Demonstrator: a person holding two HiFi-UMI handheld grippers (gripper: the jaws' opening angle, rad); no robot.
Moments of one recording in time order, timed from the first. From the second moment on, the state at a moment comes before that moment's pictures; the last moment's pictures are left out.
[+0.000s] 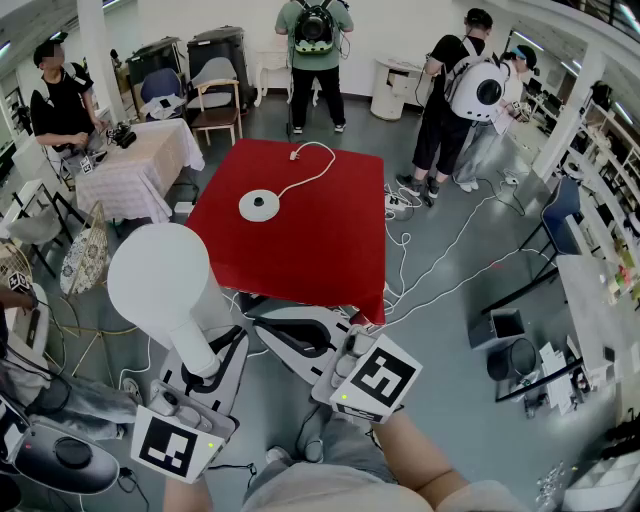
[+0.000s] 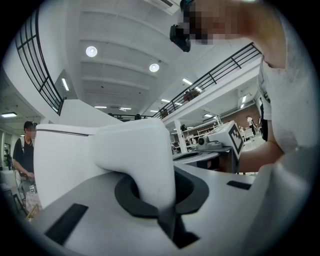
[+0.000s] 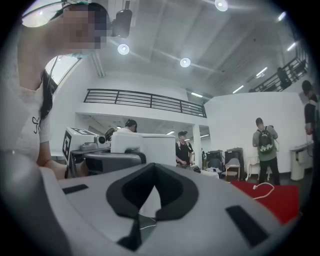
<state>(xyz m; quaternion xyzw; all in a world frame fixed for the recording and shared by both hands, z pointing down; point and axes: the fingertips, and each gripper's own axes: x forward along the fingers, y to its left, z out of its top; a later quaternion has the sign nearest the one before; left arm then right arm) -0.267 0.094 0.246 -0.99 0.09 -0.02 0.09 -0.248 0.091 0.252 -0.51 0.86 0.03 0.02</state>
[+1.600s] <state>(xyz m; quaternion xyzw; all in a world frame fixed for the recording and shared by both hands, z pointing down) -0.151 0.081 0.239 -0.98 0.20 0.02 0.10 -0.099 0.088 0.251 -0.46 0.89 0.03 0.03</state>
